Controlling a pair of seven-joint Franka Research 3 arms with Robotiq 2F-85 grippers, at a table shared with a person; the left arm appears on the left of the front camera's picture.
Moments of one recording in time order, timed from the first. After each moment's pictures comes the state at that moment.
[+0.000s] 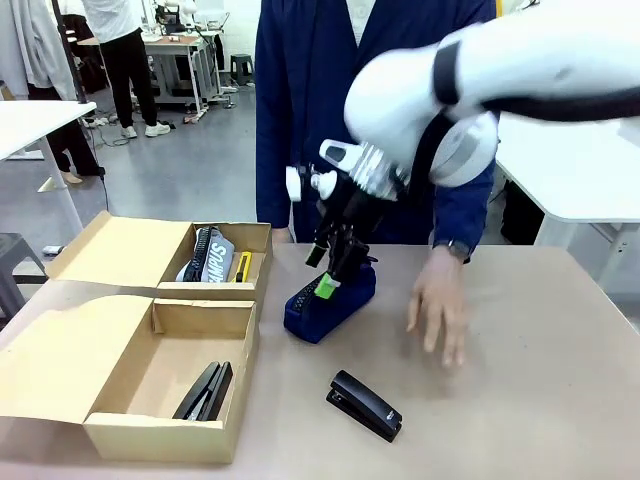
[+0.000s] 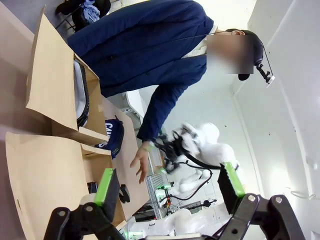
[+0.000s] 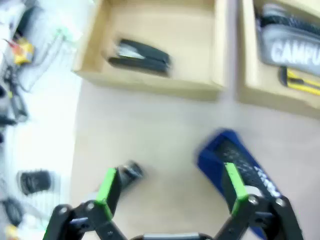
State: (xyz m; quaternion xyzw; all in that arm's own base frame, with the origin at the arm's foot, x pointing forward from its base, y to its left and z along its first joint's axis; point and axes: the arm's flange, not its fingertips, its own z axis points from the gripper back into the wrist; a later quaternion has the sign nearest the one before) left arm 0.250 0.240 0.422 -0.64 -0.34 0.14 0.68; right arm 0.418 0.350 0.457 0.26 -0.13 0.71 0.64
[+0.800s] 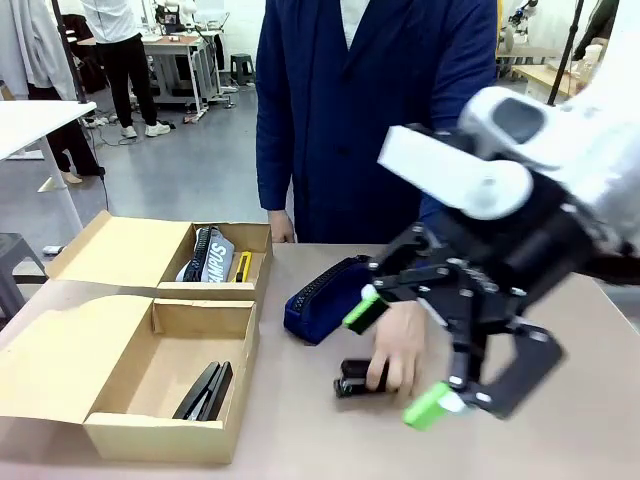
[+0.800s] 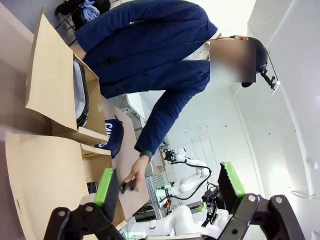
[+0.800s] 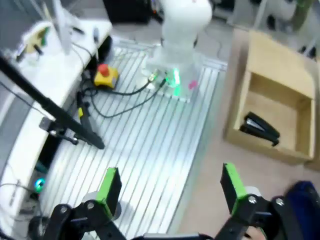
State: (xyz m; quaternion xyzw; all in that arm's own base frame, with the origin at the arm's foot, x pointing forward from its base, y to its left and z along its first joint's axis) left arm 0.250 0.240 0.423 -0.64 -0.34 0.14 0.68; right arm 0.164 0.258 0.546 0.34 -0.23 0.74 0.53
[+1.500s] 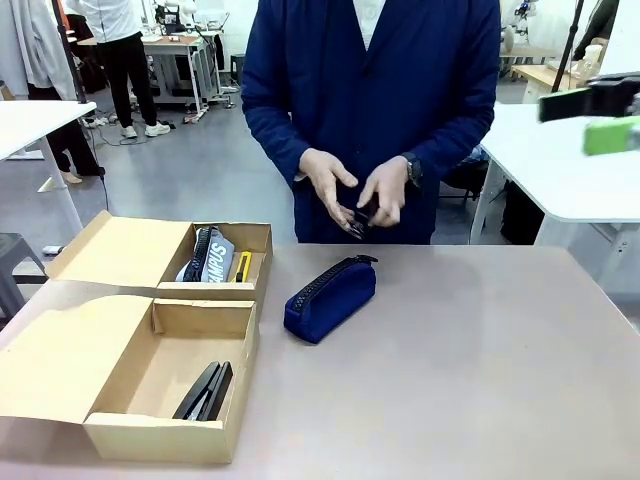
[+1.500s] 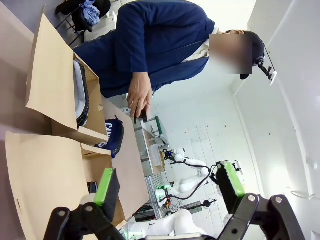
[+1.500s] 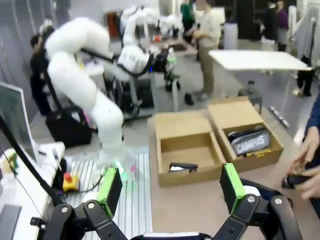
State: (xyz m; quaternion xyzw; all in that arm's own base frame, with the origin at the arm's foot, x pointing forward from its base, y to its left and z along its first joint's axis) left arm 0.250 0.241 0.422 -0.64 -0.34 0.14 0.68; right arm 0.233 0.066 0.619 0.45 -0.46 0.48 0.59
